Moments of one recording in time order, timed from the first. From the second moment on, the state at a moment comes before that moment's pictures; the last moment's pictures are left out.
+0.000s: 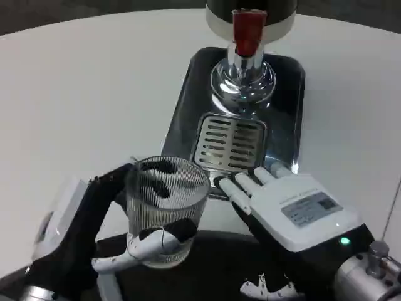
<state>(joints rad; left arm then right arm) 0.08 0.31 0.06 -0.22 0.31 -0.41 -0.02 -0.09 -0.24 0.26 -0.80 -1.36 0.02 0.86</state>
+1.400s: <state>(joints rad) -0.18 0.30 0.02 0.08 0.38 -0.48 0.06 -0.01 -0.20 0.20 -0.88 -1.40 0.02 0.90</state>
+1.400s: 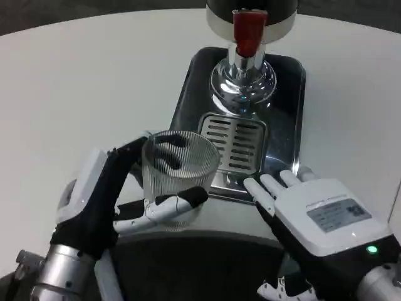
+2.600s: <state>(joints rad) -0.70 0.27 -0.14 0.79 0.52 -0.54 0.40 0.10 -0.14 0.15 -0.96 -1.40 0.01 0.91</state>
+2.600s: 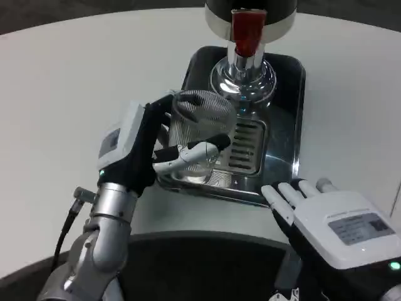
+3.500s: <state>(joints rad) -0.92 0.17 -0.27 1.08 0.56 -0.55 0.58 0.15 -0.13 0.11 -0.99 -1.36 0.00 0.91</state>
